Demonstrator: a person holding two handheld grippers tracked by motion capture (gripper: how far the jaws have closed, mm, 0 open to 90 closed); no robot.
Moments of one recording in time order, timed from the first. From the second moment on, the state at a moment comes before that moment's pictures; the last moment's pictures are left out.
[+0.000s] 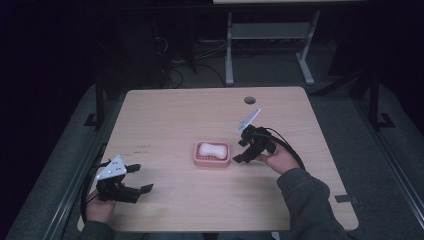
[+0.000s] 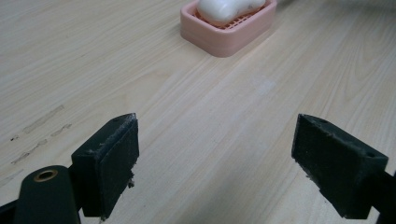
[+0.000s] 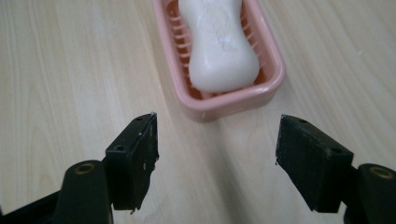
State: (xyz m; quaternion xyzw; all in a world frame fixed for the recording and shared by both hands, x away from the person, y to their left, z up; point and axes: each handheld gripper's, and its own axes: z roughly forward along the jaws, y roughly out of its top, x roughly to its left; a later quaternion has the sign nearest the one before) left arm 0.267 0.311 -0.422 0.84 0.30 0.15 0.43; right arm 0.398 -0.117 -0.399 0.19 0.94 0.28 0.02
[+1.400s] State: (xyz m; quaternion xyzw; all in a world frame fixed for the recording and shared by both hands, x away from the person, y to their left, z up) left arm 0.266 0.309 -0.422 0.84 0.30 0.14 0.43; right arm 0.360 -0.163 -0.419 0.22 0.93 0.28 0.03
